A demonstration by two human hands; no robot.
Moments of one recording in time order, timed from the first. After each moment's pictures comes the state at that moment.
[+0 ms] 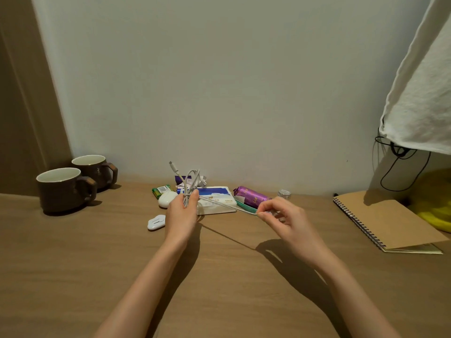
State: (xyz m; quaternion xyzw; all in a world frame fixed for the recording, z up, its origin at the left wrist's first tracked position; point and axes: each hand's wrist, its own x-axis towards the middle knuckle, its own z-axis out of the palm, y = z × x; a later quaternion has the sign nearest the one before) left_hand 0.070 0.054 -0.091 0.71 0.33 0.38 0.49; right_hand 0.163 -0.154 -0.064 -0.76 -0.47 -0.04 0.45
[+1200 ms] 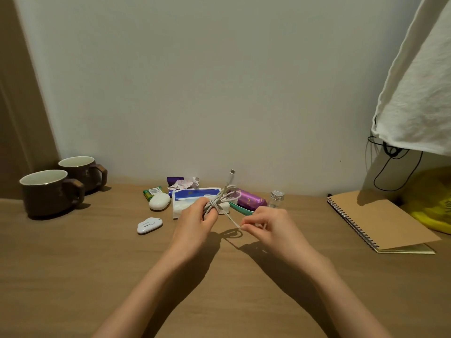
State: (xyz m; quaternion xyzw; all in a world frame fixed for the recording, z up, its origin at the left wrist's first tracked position) left_hand 0.064 0.015 -0.078 0.84 0.17 0.29 0.43; right_hand 0.163 -0.145 -0.065 -0.81 -0.49 -0.05 0.32
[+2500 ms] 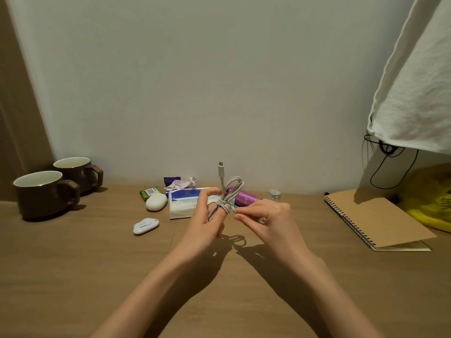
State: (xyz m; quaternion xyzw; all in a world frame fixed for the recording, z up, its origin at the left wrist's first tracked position) left_hand 0.066 -0.007 -0.073 0.75 0.08 0.26 0.60; right_hand 0.150 -0.143 -0.057 -0.75 -0.50 -0.20 0.38
